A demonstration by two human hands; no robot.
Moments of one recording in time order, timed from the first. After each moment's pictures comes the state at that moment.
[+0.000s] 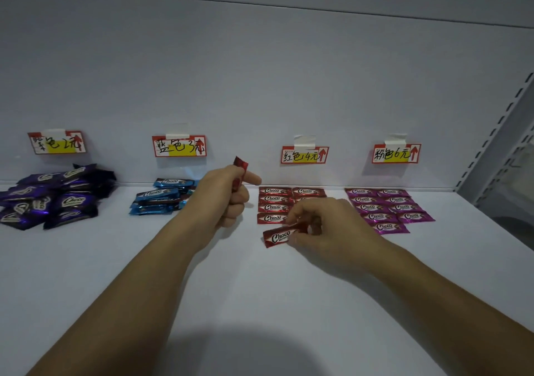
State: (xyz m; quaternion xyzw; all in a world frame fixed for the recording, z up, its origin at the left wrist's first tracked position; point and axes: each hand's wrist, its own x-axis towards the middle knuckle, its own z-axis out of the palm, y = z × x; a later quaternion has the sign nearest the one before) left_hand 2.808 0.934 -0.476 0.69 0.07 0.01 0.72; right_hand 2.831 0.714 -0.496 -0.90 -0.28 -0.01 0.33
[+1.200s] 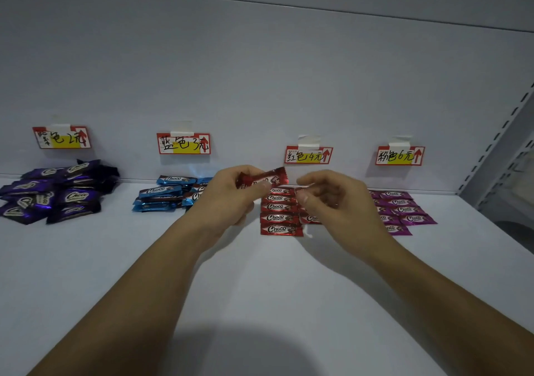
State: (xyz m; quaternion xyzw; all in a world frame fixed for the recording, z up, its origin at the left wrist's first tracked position) left_hand 2.802 0.927 -0.476 0.76 0.01 0.03 0.65; right_hand 2.838 0.720 -0.489 -0.79 -0.25 -0.07 0.56
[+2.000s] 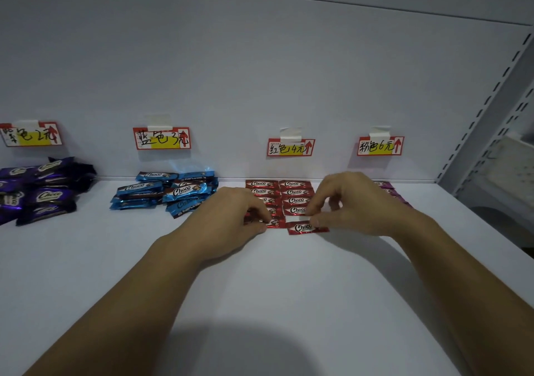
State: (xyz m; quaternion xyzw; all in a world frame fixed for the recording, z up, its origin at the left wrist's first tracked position) left_hand 2.806 0.919 -0.504 0.95 -0.16 0.08 0.24; right_hand 2.856 0.671 -0.465 -0.93 -0.27 0.03 0.25
